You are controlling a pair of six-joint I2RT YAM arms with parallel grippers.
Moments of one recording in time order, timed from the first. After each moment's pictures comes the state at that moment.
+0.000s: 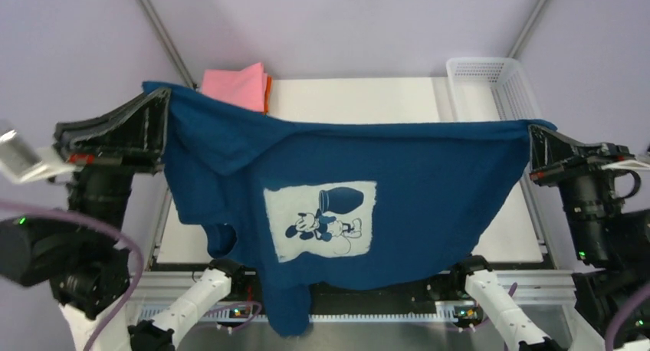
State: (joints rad) left arm -0.37 0.73 1.72 -0.26 0.11 -0.41; right arm 0.17 0.63 1.66 -0.78 0.11 0.37
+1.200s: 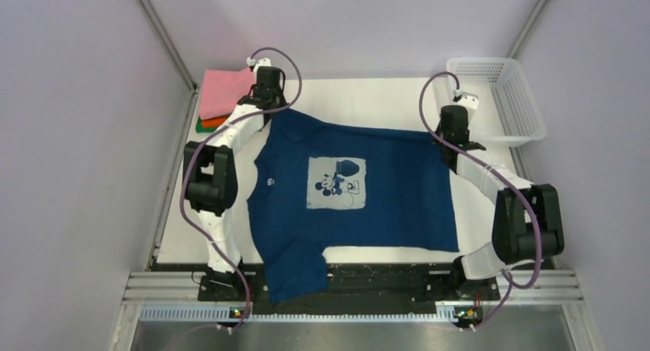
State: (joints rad) left arm -0.23 1.95 1.59 -0.25 -0.27 -0.44; right arm 0.14 1.45 0.88 0.01 0.39 0.31
